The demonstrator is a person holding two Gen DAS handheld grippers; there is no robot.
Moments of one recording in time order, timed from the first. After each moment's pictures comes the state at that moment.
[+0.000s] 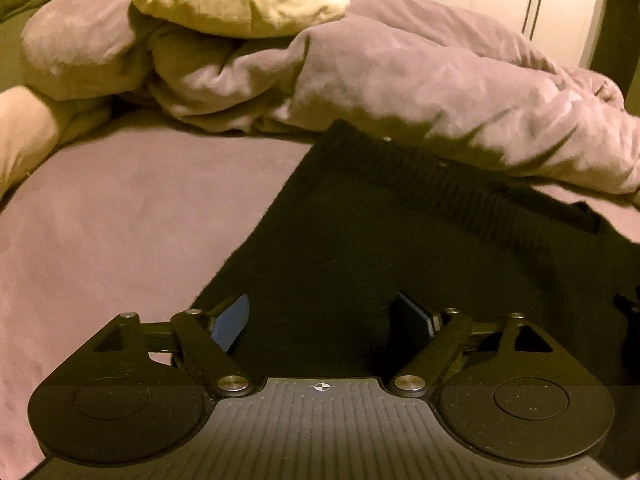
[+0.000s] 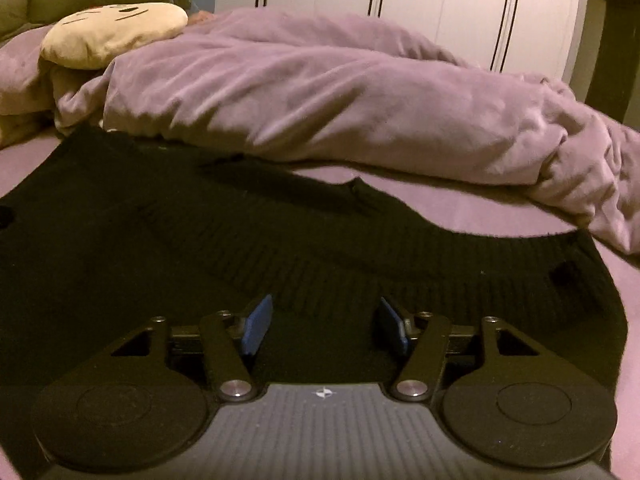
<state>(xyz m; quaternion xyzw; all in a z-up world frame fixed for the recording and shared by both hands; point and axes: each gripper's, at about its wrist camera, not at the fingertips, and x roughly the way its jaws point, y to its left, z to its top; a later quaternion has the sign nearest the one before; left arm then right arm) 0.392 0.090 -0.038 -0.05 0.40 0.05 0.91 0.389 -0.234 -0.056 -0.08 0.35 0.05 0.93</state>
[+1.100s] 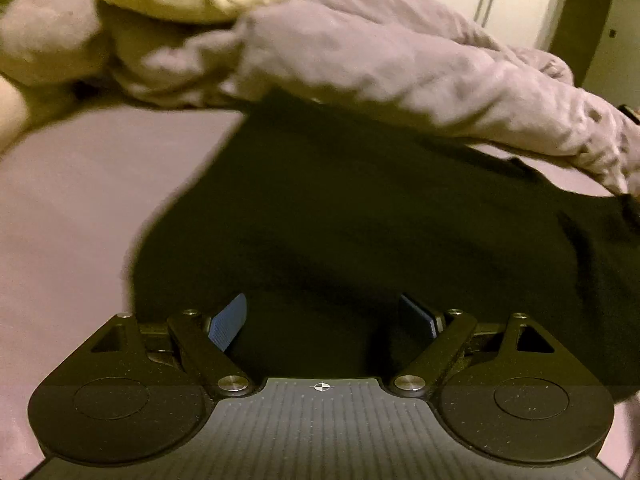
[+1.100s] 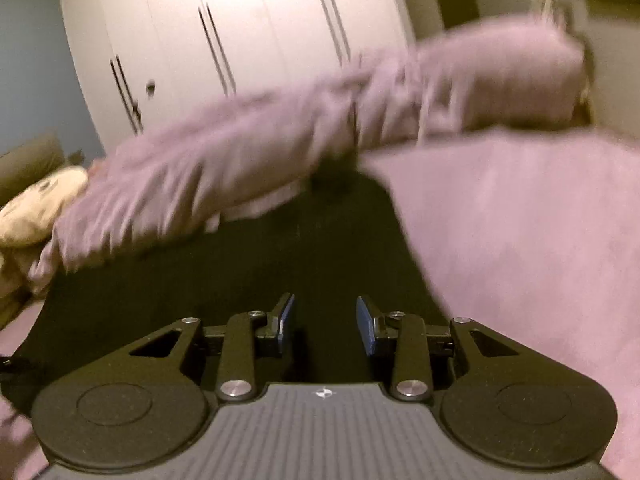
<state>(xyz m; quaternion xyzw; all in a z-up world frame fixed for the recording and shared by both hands) 0.346 0.056 -0.040 -0.06 0.42 -0.03 0.91 0.240 -0.349 -0.051 0.17 0.29 -0.08 0.94</state>
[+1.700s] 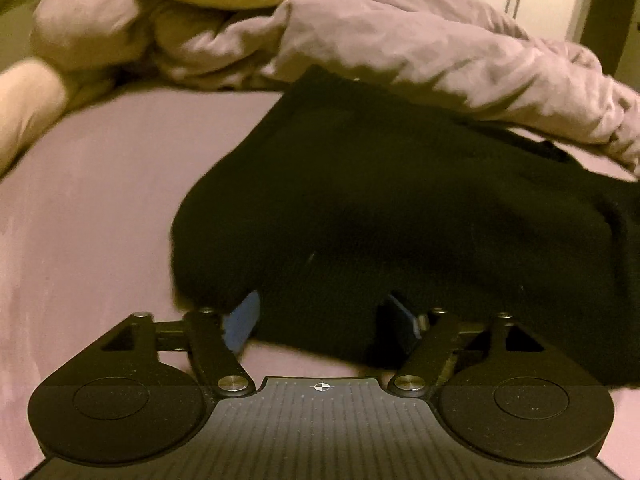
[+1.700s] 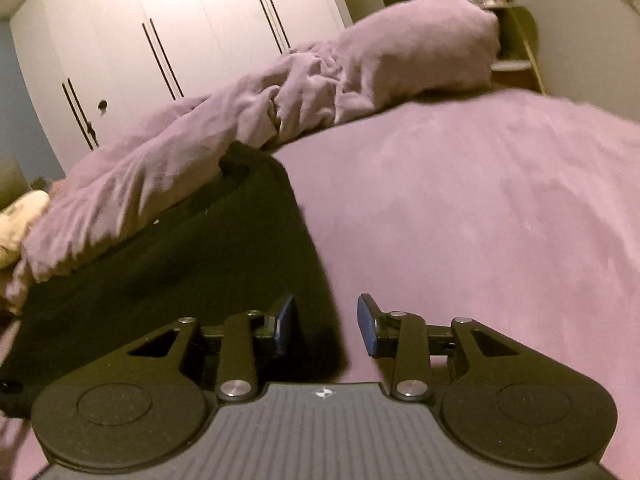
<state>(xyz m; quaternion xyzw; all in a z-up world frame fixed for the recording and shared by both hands) 0.314 0.074 -0.048 -0.05 0.43 0.03 0.90 0.152 -0.384 -0.050 0.23 0.29 -0.15 0.92</state>
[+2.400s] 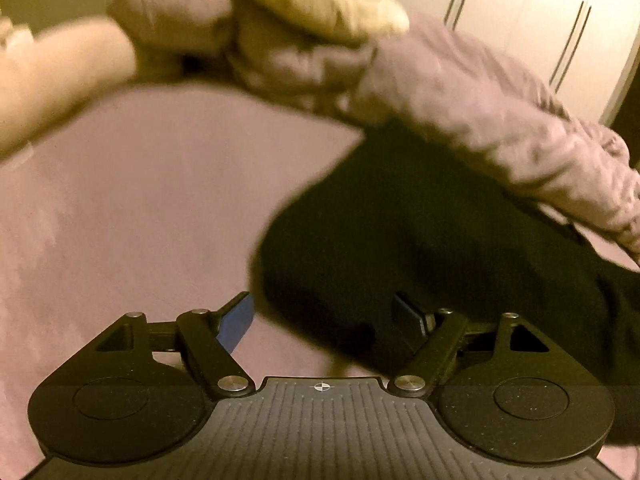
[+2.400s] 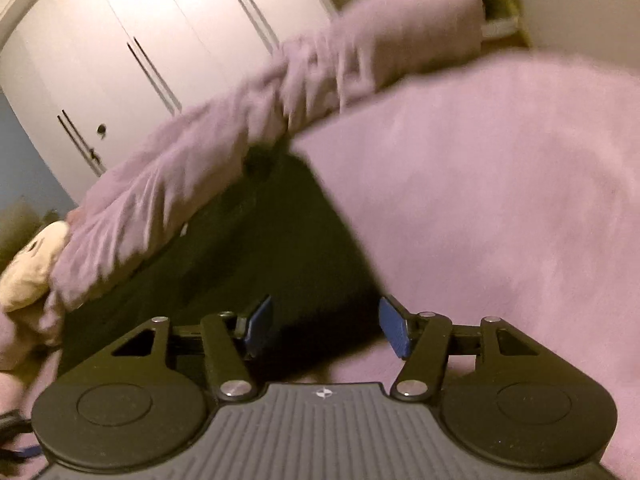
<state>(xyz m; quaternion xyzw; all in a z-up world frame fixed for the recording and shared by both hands) 0.300 0.119 -0.024 -0.13 0.37 0.09 0.91 0.154 -0.358 -0.017 0.25 0.25 -0.17 0.92</state>
